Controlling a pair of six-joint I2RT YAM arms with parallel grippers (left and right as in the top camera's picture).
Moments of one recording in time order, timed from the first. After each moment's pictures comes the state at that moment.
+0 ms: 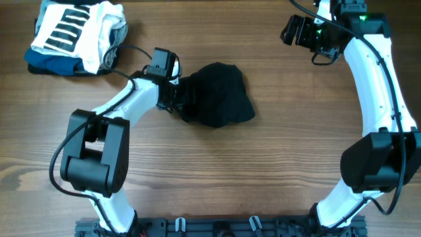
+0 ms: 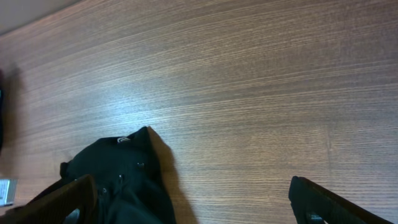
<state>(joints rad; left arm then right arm) -0.27 1.94 1.18 -0.45 0.25 -0.41 0.01 1.89 1.83 -0.99 -0.21 0.26</state>
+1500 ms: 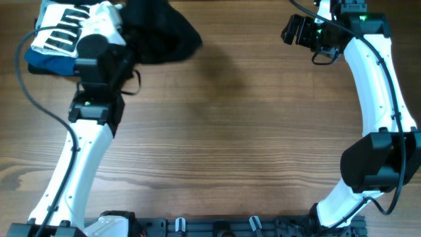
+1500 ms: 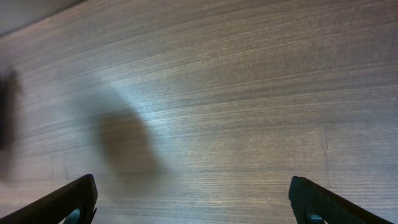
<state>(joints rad) -0.07 1.36 1.04 0.16 0.19 -0.62 0.01 1.89 1.83 -0.98 -0.20 0.26</state>
